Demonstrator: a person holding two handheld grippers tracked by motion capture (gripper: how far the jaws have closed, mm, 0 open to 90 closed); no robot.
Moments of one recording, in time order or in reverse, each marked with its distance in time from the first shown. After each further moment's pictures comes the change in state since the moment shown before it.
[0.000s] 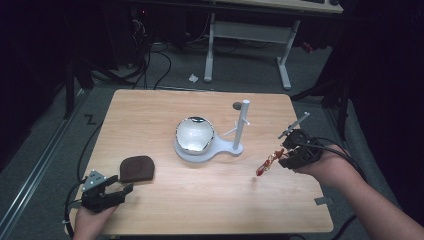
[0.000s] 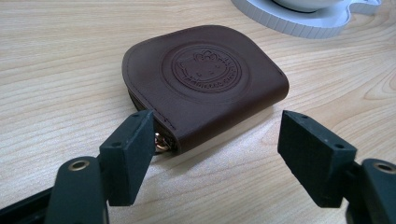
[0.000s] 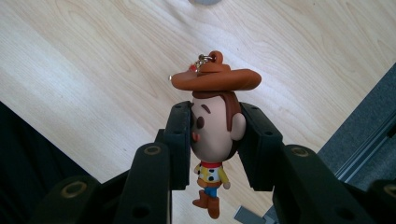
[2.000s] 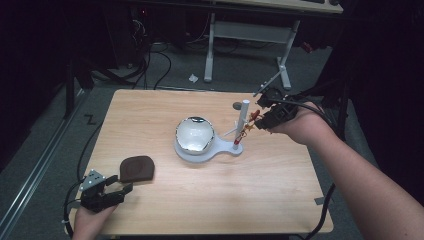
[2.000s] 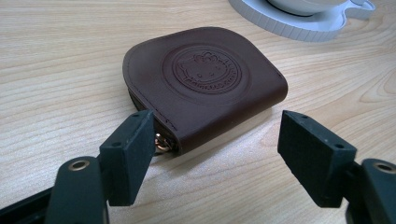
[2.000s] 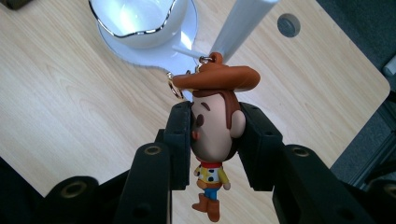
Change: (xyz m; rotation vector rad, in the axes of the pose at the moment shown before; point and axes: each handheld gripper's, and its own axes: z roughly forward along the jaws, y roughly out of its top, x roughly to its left) left arm 0.003 0.000 0.000 -0.009 -0.018 -0.015; right arm -0.003 0.102 -0.040 -0.126 -0.017 -0.045
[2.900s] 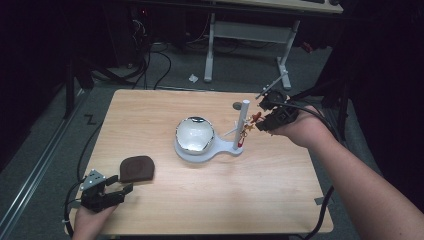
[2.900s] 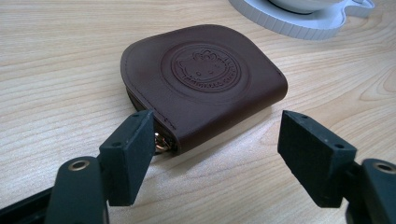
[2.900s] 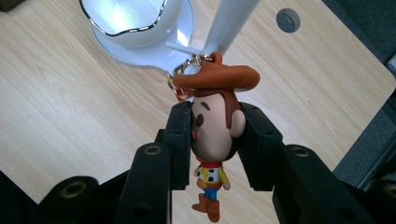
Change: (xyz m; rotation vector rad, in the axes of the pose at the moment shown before) left arm 0.000 0.000 0.002 0.008 -0.006 0.002; right arm -0.006 -0.010 0.013 -0.008 0.003 0.031
